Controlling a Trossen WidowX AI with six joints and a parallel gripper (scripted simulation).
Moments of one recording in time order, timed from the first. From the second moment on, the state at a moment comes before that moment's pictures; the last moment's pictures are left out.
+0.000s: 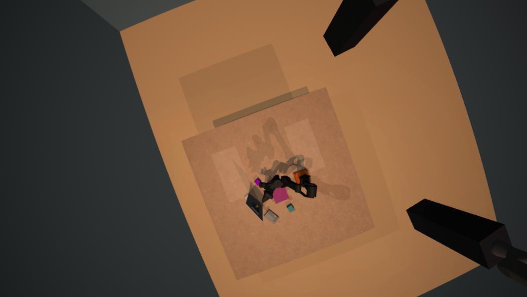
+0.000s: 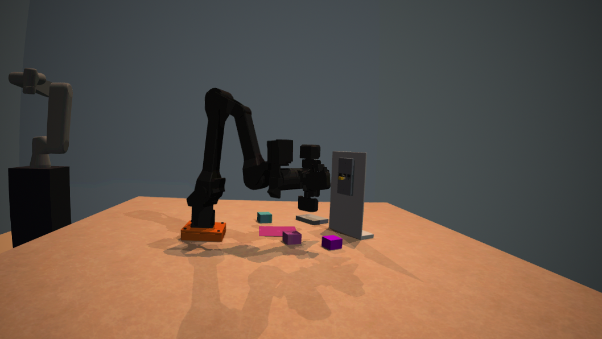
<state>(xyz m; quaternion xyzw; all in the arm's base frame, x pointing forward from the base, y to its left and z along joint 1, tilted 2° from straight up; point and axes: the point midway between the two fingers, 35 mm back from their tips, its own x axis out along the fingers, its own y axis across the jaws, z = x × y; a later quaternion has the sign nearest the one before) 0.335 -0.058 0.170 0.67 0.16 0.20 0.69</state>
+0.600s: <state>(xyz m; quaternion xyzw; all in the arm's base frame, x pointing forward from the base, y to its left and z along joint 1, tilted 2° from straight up) 0.362 -0.052 0.172 0.67 0.16 0.20 0.69</state>
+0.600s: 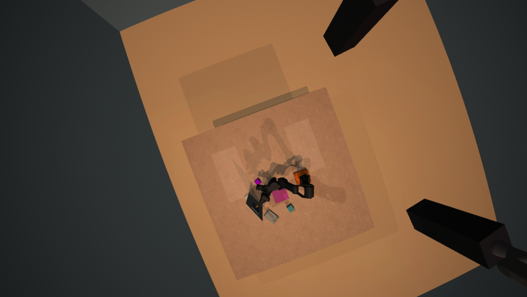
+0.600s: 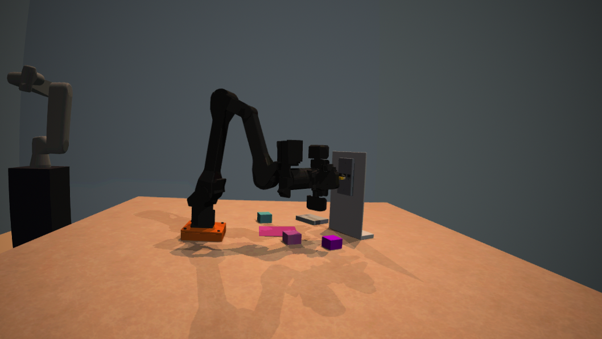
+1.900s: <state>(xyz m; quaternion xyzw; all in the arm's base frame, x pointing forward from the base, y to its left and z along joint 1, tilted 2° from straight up) 0.389 -0.044 0.172 0.68 0.16 0.20 0.69</state>
